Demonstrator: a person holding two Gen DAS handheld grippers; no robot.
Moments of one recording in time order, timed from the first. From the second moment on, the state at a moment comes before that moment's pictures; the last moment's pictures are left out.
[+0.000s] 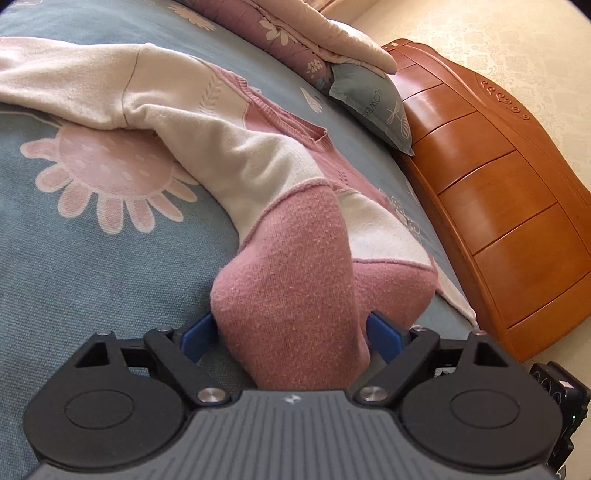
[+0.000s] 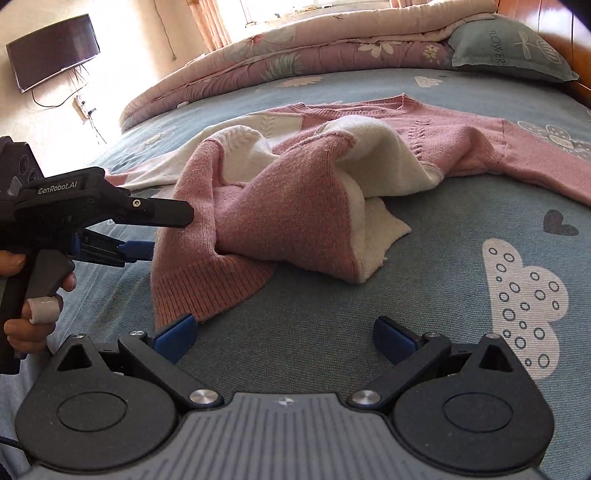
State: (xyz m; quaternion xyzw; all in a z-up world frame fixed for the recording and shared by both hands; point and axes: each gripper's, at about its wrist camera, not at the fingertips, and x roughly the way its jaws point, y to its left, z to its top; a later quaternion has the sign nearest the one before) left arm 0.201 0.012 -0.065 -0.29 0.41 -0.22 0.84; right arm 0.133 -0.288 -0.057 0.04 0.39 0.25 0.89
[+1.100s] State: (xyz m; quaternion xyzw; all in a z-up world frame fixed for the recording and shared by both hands) left arm 0.176 0.032 -0.108 -0.44 0.36 -0.26 0.78; right arm 0.127 -0.264 -0.064 -0.07 0.37 0.22 0.90
